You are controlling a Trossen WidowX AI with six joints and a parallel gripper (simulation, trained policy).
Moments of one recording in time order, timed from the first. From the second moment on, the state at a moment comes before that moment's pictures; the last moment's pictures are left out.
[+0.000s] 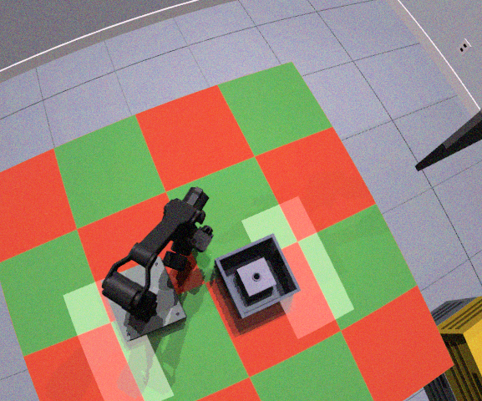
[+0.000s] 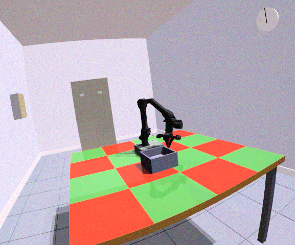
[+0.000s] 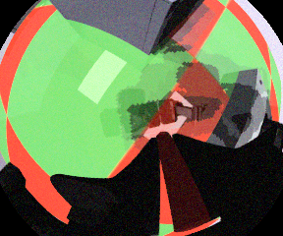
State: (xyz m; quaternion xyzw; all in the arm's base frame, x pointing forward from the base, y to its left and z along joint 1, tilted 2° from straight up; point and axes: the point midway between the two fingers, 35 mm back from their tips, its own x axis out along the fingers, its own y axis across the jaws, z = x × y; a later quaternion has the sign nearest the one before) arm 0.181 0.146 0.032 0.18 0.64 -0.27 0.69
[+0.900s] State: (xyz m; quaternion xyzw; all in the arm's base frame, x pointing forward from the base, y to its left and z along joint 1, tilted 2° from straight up) arm 0.265 0.094 0.114 0.26 0.54 -0.34 0.72
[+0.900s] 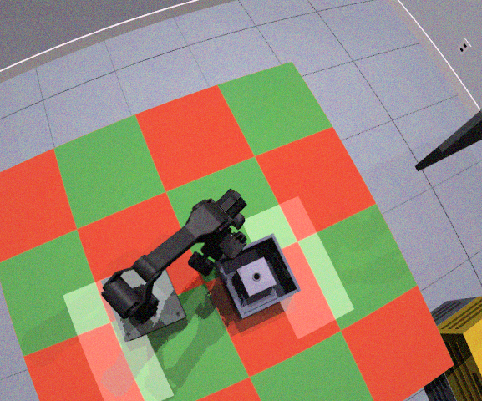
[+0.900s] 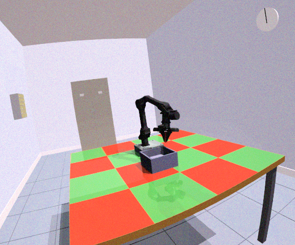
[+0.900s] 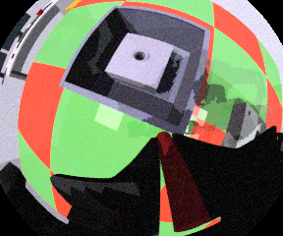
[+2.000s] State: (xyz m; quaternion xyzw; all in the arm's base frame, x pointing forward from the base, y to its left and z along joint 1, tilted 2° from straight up) arm 0.348 -0.004 0.067 0.25 0.56 -0.33 0.72
